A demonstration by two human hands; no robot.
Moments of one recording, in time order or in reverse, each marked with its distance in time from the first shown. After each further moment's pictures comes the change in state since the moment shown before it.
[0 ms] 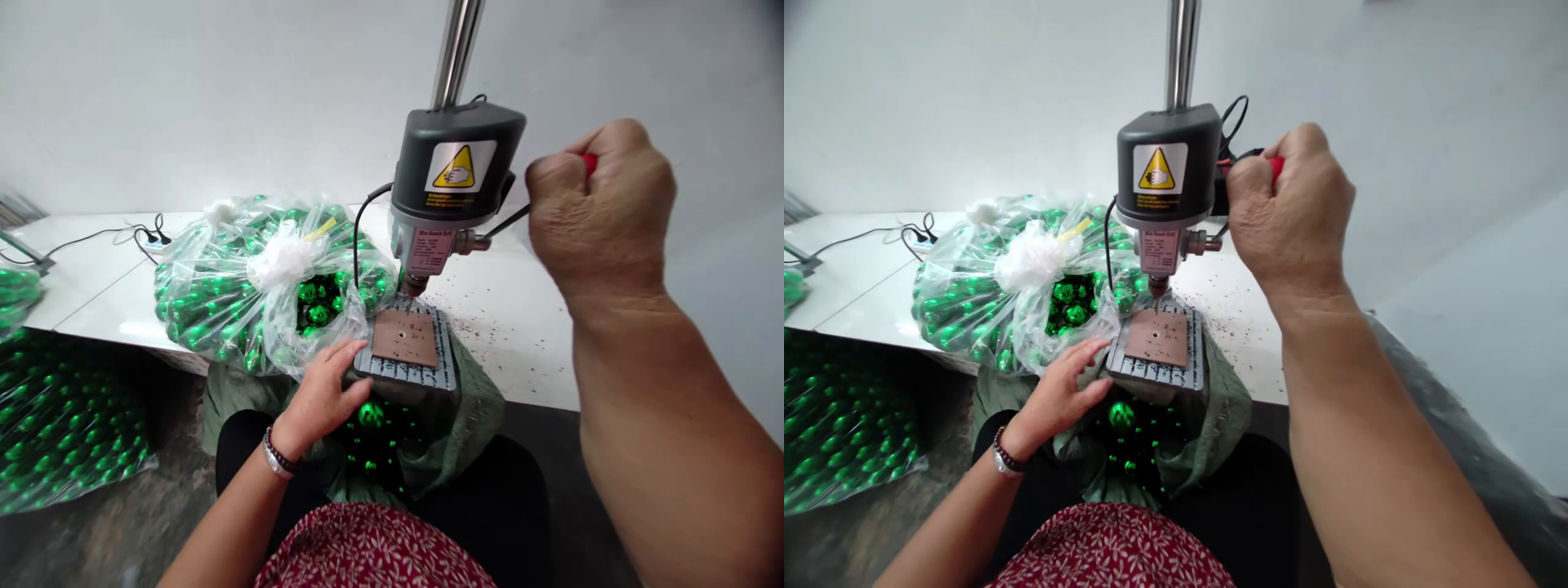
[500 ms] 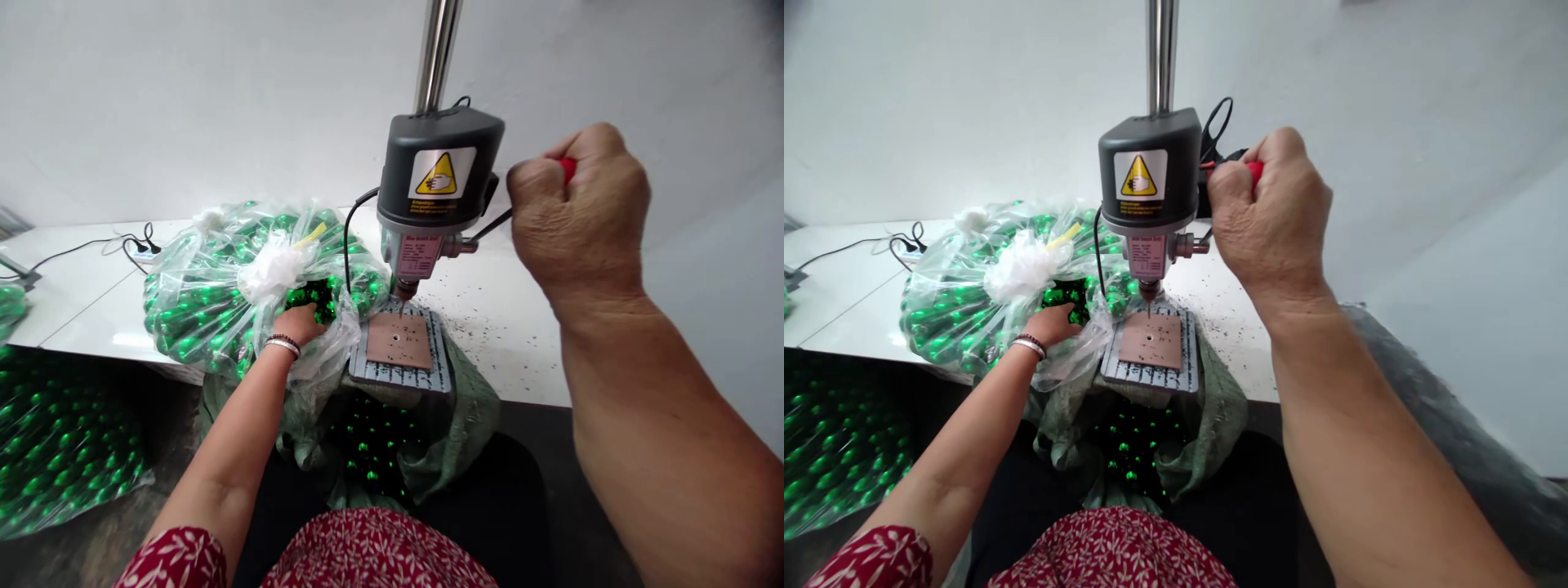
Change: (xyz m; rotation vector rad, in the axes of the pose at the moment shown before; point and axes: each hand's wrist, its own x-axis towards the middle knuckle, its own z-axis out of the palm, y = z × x) left_hand 0.114 -0.066 -0.026 0.634 -0.296 -0.454; right_hand 0.001 0.008 0.003 0.096 0.025 -0.070
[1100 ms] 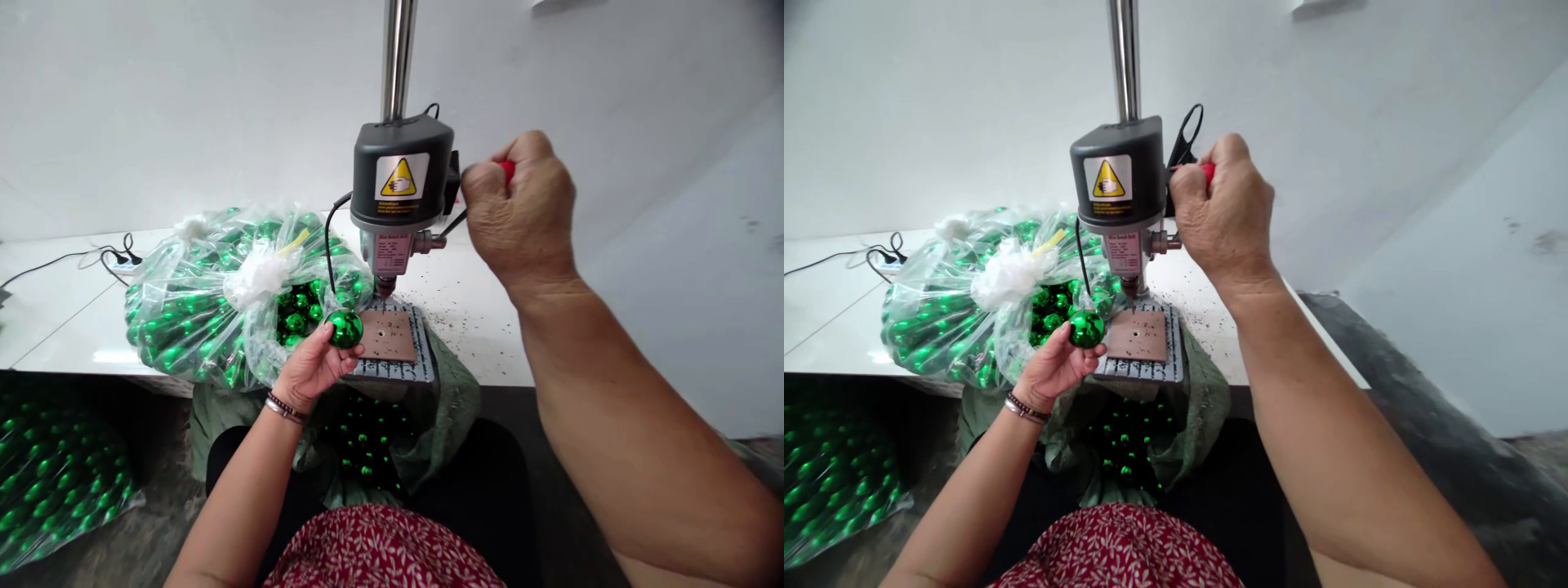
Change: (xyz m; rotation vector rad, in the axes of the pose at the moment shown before) left_hand -0.078 0.044 0.022 -2.106 -0.601 0.231; right_hand 0.004 0.012 0.005 0.092 0.032 -0.095
